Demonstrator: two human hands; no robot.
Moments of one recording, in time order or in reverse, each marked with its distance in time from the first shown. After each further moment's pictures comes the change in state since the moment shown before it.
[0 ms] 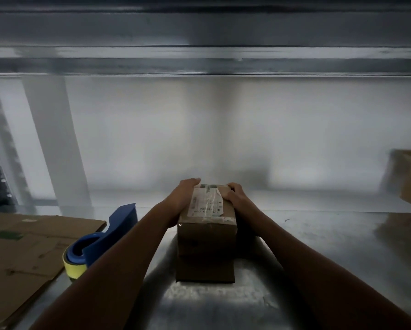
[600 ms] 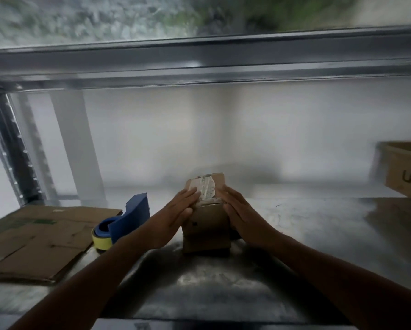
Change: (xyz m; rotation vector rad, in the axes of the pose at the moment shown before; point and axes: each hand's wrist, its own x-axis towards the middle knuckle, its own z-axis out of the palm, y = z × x) left_hand -0.089 -0.068 -0.044 0.904 -0.083 0.744; right_hand -0.126 -0.008 -0.002 -0.416 -0.055 -0.528
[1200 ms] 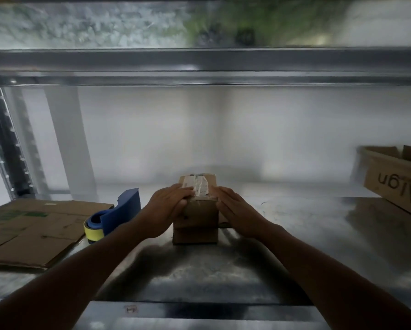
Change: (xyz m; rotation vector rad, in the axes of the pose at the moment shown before) left_hand 0.012 0.014 0.001 0.251 0.111 0.052; right_hand -0.003 0.025 -0.014 -0.240 -0.078 0.003
